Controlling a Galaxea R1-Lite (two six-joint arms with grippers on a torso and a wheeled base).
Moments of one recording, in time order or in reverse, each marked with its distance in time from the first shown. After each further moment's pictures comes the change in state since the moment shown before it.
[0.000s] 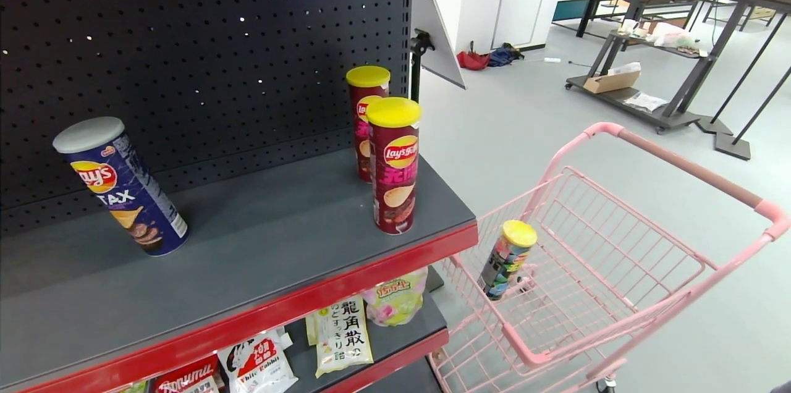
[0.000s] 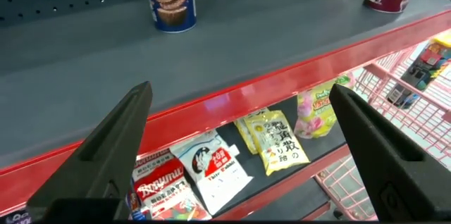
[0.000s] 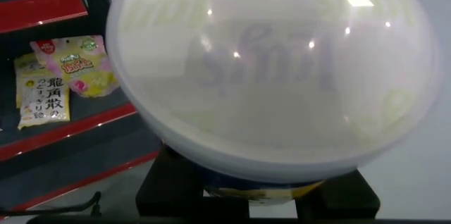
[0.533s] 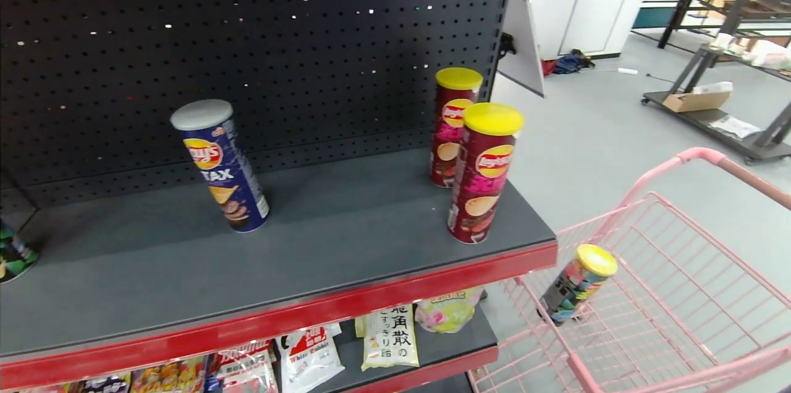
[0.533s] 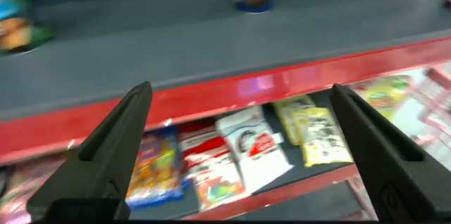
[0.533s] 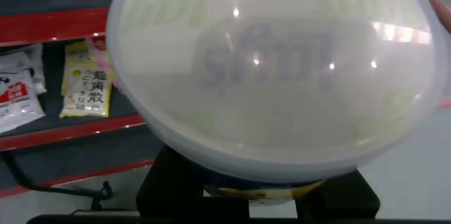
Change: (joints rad) left arm 0.000 0.000 0.000 0.000 0.000 0.000; right arm 0.000 0.009 0.024 -0.001 0.003 -0.003
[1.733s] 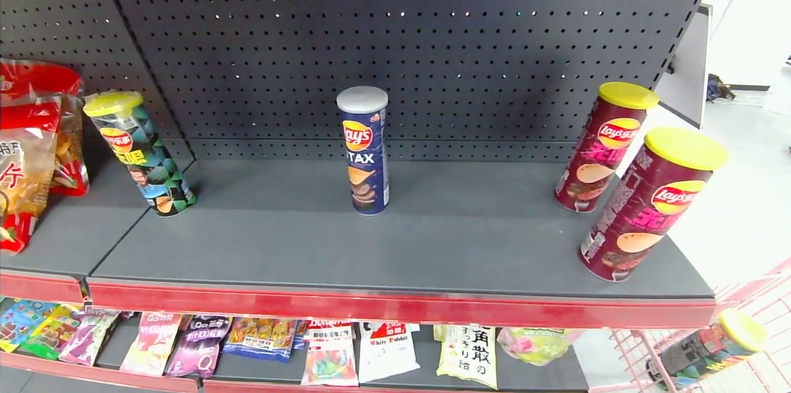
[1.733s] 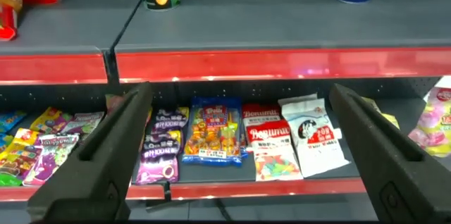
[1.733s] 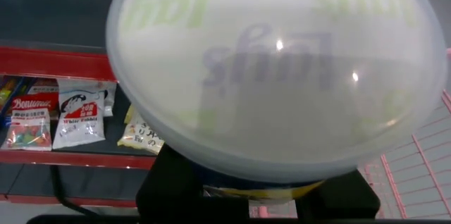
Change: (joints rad) left arm 0.000 0.000 0.000 0.000 -0.001 0.001; right arm 0.005 -0.222 0.180 -0.109 0.010 0.006
